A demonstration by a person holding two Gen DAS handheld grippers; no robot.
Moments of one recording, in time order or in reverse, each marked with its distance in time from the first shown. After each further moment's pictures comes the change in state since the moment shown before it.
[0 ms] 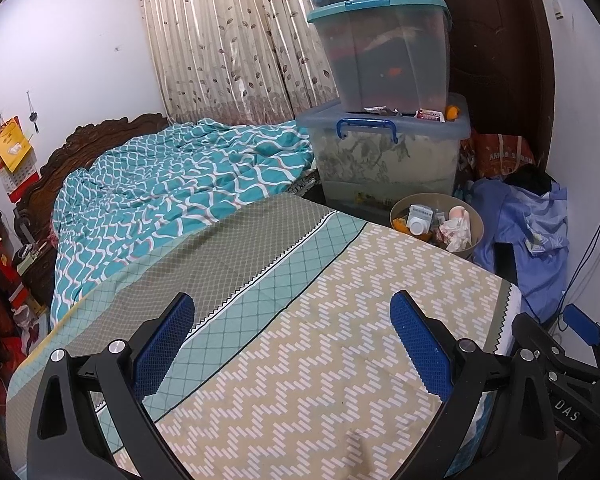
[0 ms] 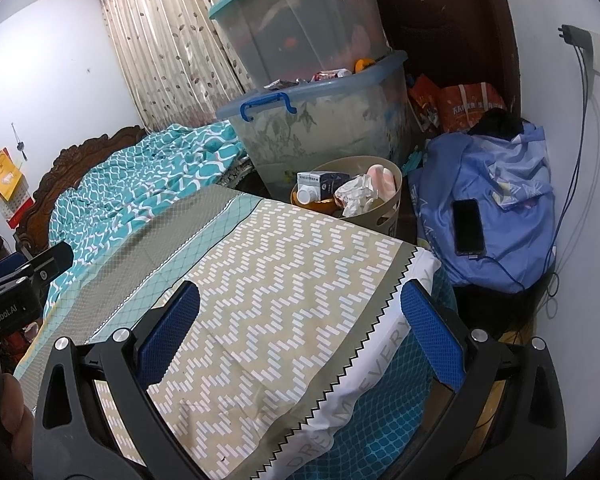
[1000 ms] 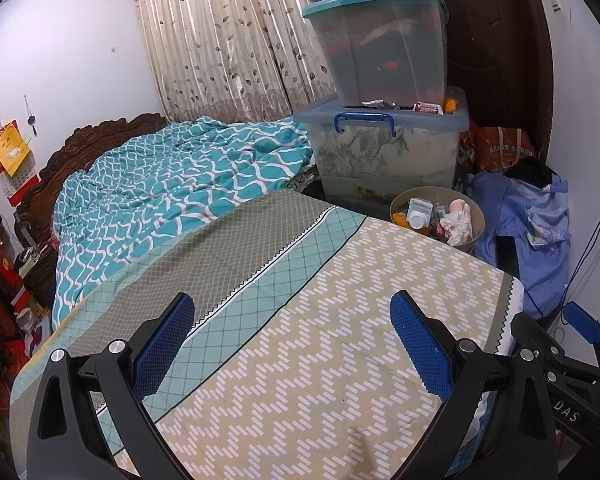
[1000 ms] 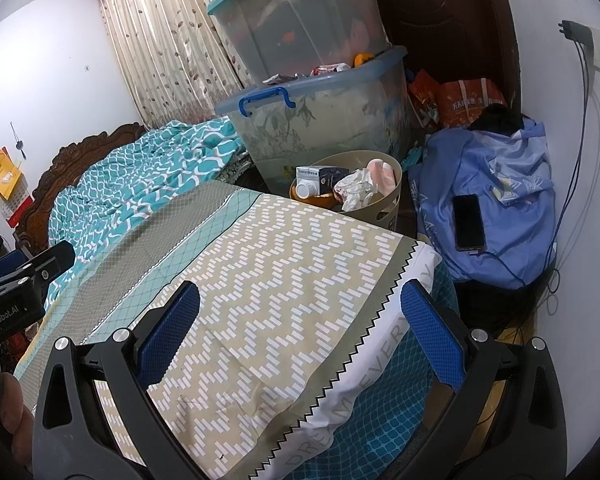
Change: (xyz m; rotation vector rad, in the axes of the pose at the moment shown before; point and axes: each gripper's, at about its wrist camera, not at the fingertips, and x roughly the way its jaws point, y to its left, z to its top) left arm 0.003 0.002 -0.008 0.020 0.008 -0.002; right arm 0.004 -0.002 -0.004 0.000 0.009 0.001
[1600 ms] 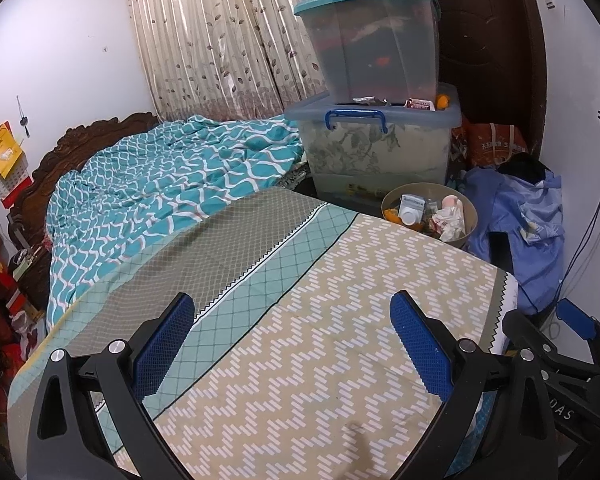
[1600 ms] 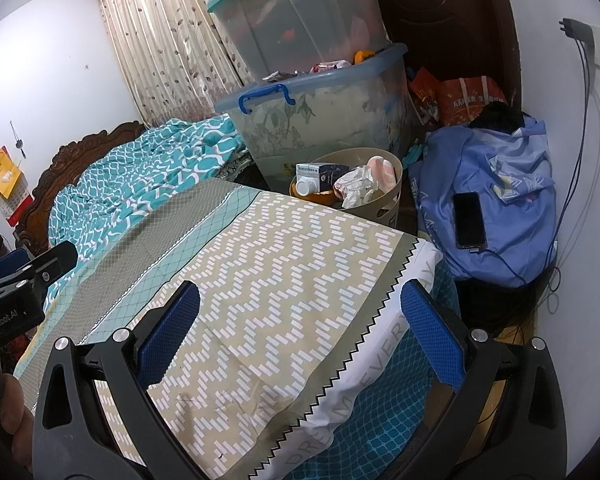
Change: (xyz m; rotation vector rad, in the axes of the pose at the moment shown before) left arm 0.003 0.002 -0.003 0.016 0.017 -0.036; right arm 0.003 -0.001 -0.004 0.000 0.006 0.001
